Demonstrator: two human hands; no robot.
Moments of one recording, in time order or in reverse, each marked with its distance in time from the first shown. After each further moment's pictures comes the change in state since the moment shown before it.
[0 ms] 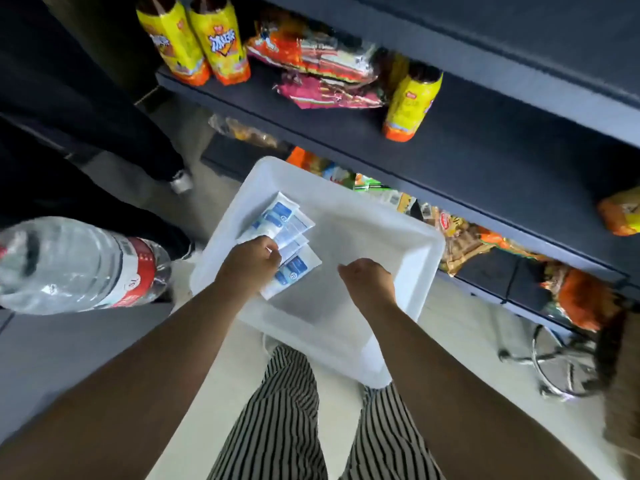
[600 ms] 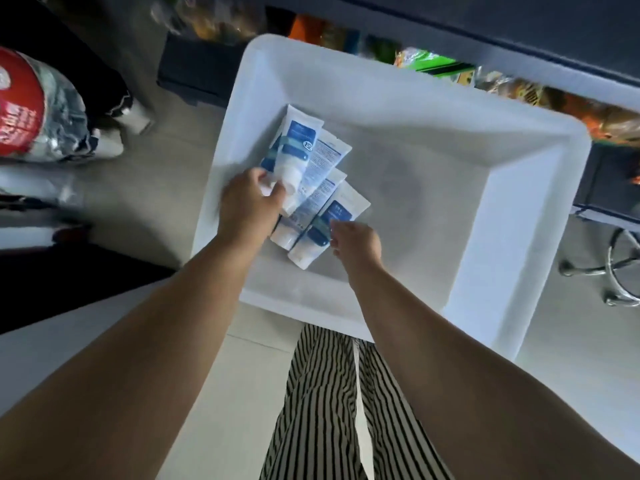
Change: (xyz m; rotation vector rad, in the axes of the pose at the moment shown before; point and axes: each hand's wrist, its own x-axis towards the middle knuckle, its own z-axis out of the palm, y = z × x) left_hand 0.123 -0.094 0.059 -0.010 0.057 0.037; right_hand 0.106 -0.002 0.180 0.622 0.048 0.347
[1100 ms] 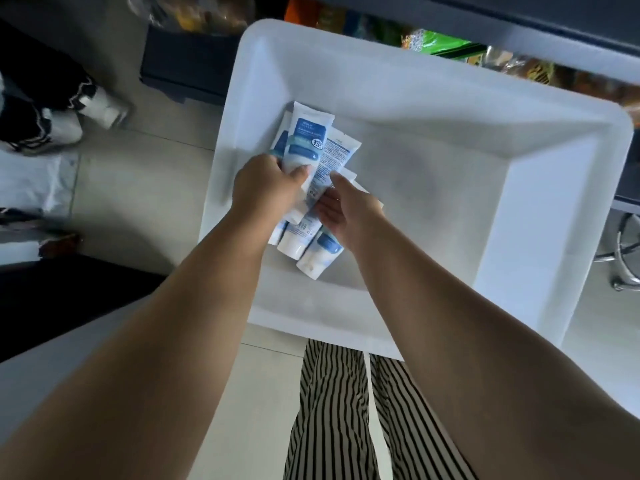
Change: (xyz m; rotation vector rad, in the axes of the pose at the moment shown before) left_hand 0.038 0.013 0.007 -0.078 -0.215 -0.052; right_hand 0.032 -0.053 0.022 0.670 -0.145 0.260
